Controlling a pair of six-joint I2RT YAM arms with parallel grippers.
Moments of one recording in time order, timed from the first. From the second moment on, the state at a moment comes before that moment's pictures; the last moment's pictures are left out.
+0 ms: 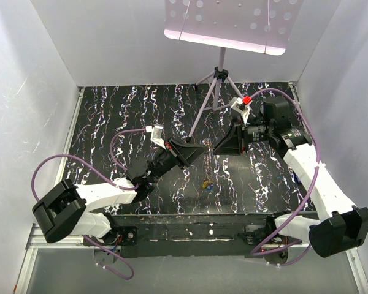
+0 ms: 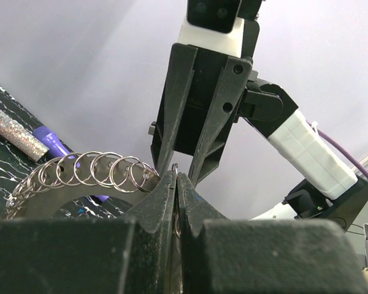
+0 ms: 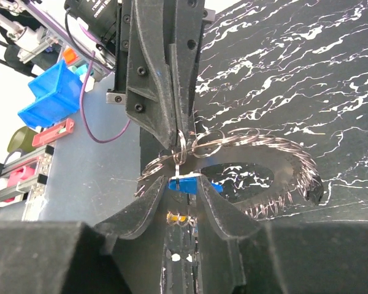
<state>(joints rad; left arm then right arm) -0.92 1.29 0.52 1.23 0.12 -0.92 0.33 1.17 1.14 -0.53 -1.27 -0.04</state>
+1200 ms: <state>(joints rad) -0.92 1.29 0.52 1.26 0.14 -0.92 0.37 1.22 1.18 -0.42 -1.30 0.20</state>
